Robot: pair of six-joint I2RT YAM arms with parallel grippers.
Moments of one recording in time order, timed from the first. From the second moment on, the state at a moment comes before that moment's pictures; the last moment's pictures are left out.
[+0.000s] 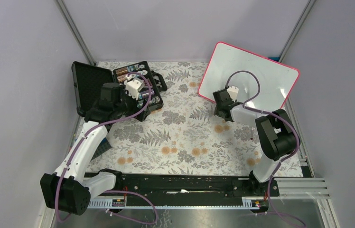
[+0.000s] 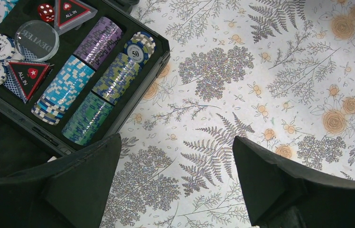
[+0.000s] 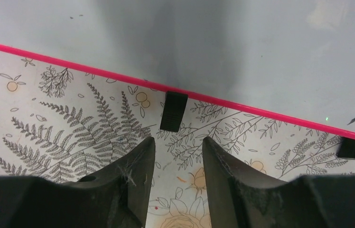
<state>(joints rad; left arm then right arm) -0.21 1.09 0.98 -0.51 0.35 0.21 0.42 1.72 0.94 -0.17 0.45 0.59</state>
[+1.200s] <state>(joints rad) -0.21 1.09 0.96 -0.51 0.36 0.20 0.38 1.78 0.88 0.10 0.47 0.43</state>
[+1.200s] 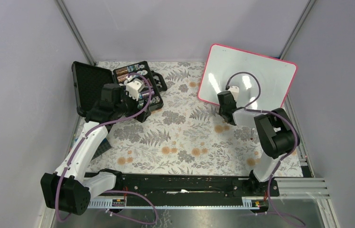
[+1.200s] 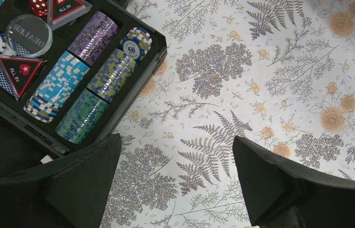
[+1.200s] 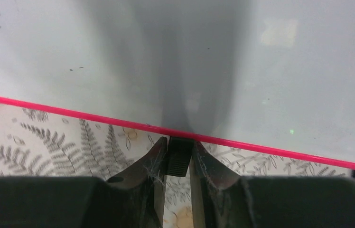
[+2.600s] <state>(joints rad) -0.21 1.11 1.09 -0.56 0.34 0.12 0.75 1.42 0.57 0.04 0.10 0.25</state>
